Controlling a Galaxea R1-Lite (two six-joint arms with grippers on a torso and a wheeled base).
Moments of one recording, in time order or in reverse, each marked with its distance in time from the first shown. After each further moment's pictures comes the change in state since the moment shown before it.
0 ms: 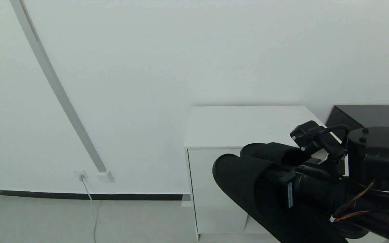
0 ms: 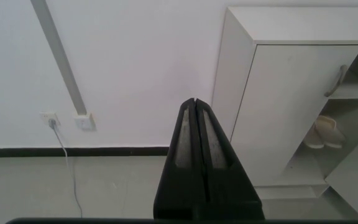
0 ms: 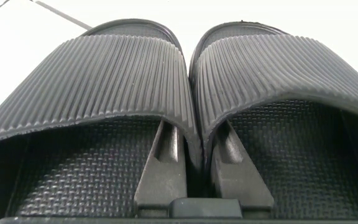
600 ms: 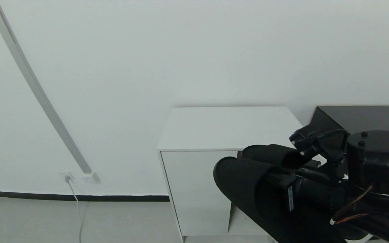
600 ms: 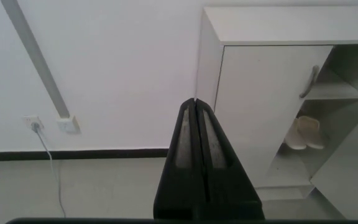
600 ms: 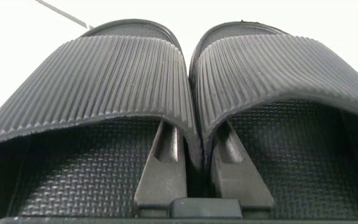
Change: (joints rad) left arm 0.000 0.000 0.000 0.001 -0.004 0.007; right arm -0.005 0.001 0.027 -0.022 0.008 -0.027
